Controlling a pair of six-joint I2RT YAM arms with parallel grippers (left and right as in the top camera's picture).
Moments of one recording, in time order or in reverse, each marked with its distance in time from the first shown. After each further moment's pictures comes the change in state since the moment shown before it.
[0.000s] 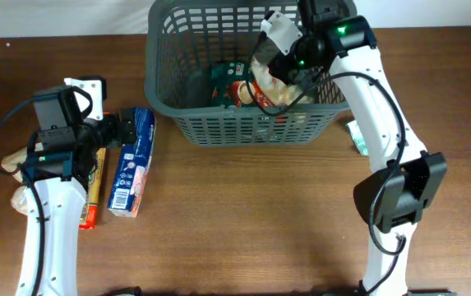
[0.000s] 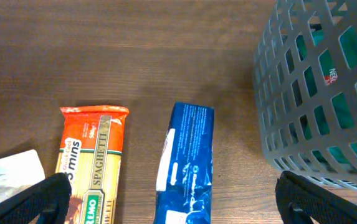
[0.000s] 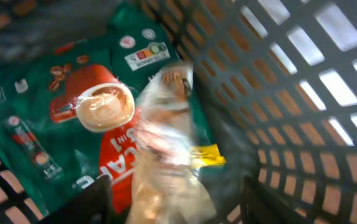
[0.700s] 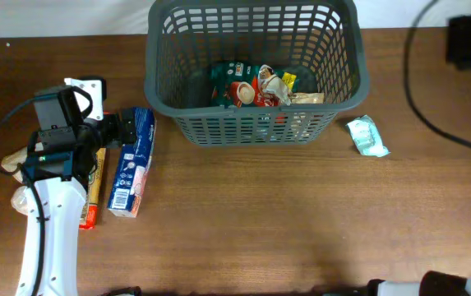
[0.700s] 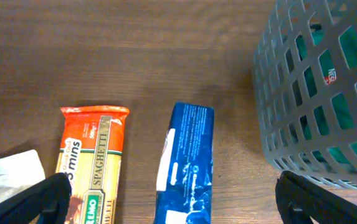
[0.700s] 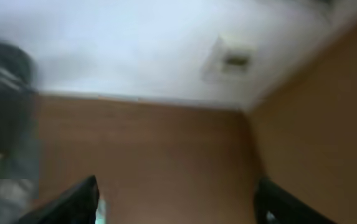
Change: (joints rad) left arm 0.000 0.000 0.000 0.000 0.000 0.000; right arm -0.505 -0.615 -0.219 0.110 0.236 0.255
